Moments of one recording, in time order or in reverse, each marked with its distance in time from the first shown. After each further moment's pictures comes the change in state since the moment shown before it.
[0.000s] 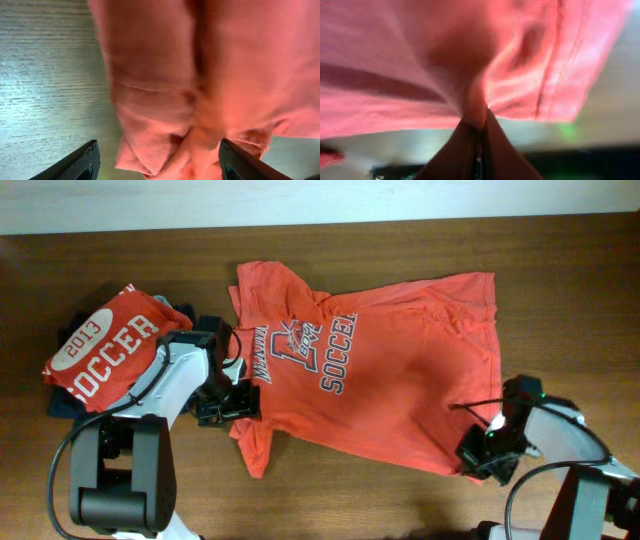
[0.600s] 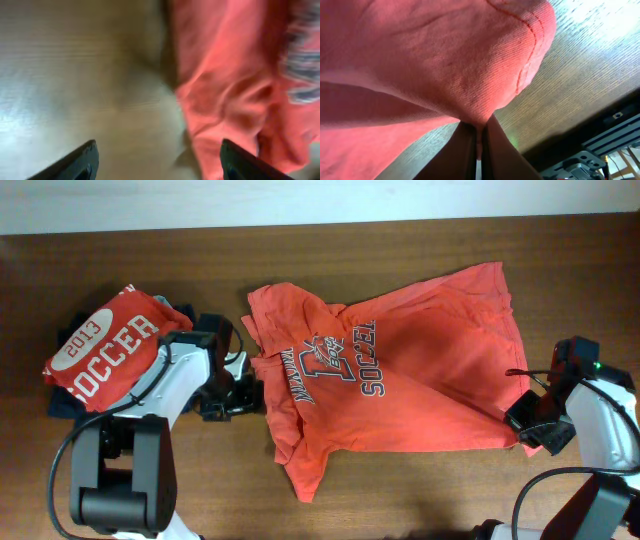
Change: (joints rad) left arm -0.016 0.000 -0.001 0.104 0.048 0.000; right arm -0.138 0.000 0.269 -0.094 0.270 0.027
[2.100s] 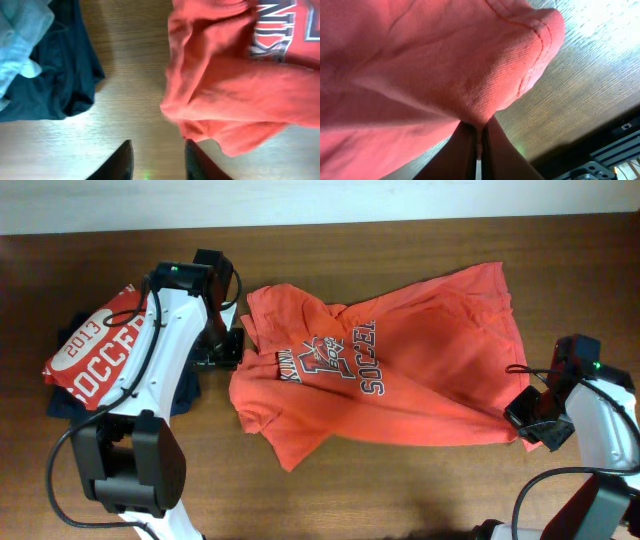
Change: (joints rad) left arm -0.018 0.098 0.551 -0.478 -0.282 0.045; right arm 0.000 0.000 0.000 0.046 -0.016 0.003
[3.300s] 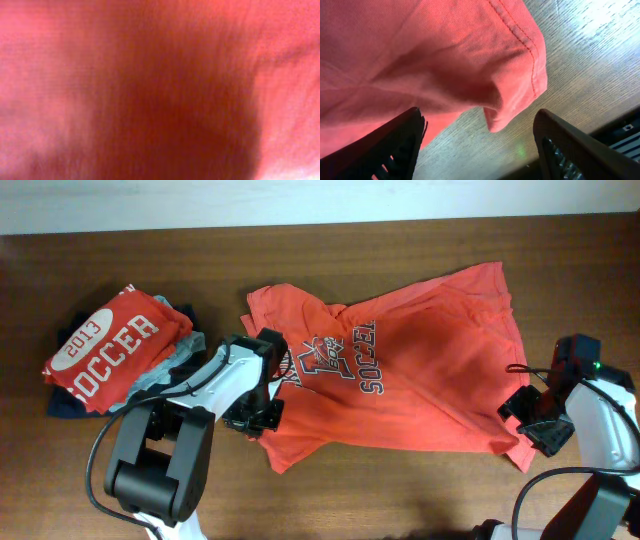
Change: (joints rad) left arm -0.214 0.000 -0.515 0.302 0.014 -0.019; right arm 0.000 0.000 0.000 0.004 -0.005 0.000
